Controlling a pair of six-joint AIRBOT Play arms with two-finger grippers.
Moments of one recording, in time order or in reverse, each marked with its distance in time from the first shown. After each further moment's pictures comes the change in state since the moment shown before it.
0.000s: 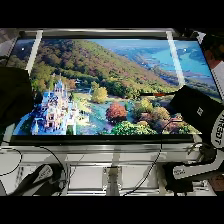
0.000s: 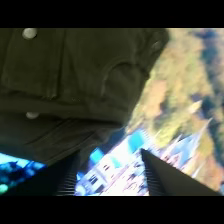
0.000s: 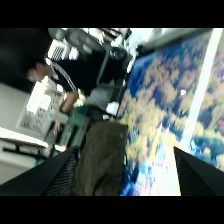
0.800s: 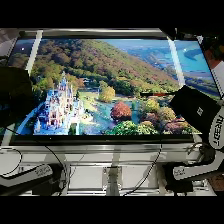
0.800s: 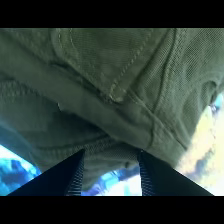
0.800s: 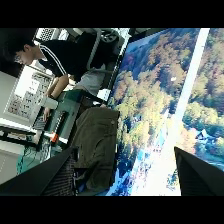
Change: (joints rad) left arm 0.063 -0.294 0.000 -0.111 0.141 -0.277; right arm 0.043 0.000 -0.001 -0.048 0.004 -0.001
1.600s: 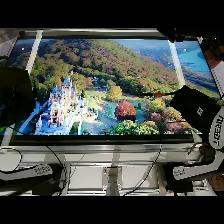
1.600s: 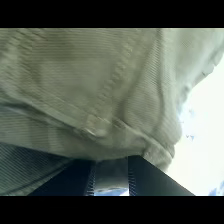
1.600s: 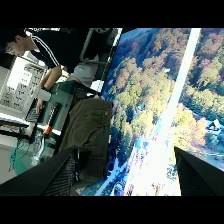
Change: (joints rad) left arm 0.005 -0.078 0.000 -0.397 0.146 0.397; right arm 0.000 0.000 0.000 -0.033 0.037 0.000
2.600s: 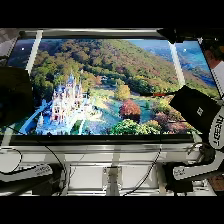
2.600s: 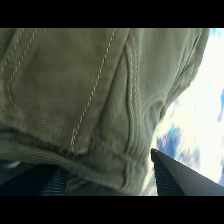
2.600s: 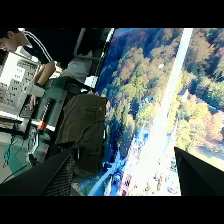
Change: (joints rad) left arm 0.005 0.014 0.001 -0.025 0.083 0.009; right arm 0.000 0.000 0.000 -0.019 0.028 0.000
